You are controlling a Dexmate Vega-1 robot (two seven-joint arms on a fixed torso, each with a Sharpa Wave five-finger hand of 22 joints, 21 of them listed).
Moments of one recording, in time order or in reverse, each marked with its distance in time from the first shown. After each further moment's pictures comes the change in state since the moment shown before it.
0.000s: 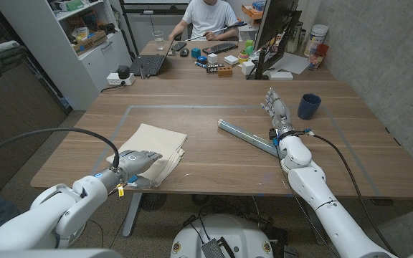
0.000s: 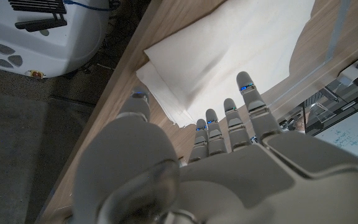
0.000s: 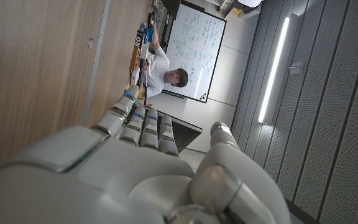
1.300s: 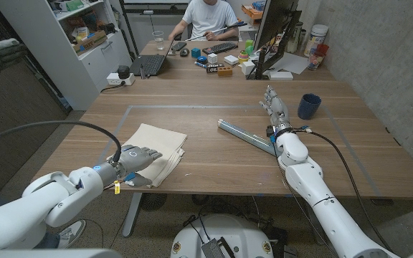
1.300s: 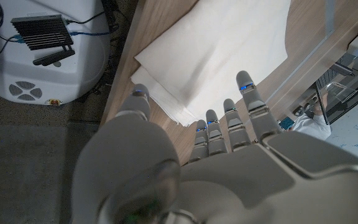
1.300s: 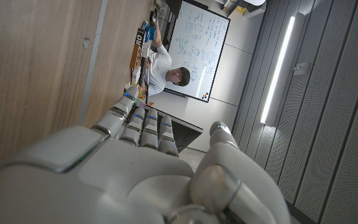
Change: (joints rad) left arm -0.012 -0.041 -0.106 -0.025 0.087 -0.190 -0.119; left_hand 0.019 -0.009 0.012 0.002 0.000 -0.020 0.002 0.000 0.000 -0.009 -0.001 -0.003 -0.017 -0.005 -0.005 0.000 0.000 0.004 0.004 0.015 -0.002; right arm 0.014 0.012 -0.013 -0.026 -0.023 -0.053 -0.042; right_hand 0.005 0.005 0.000 0.000 0.000 -0.011 0.003 0.000 0.000 -0.011 0.011 0.000 0.000 -0.012 0.002 0.000 -0.005 -0.006 -0.006 0.000 0.000
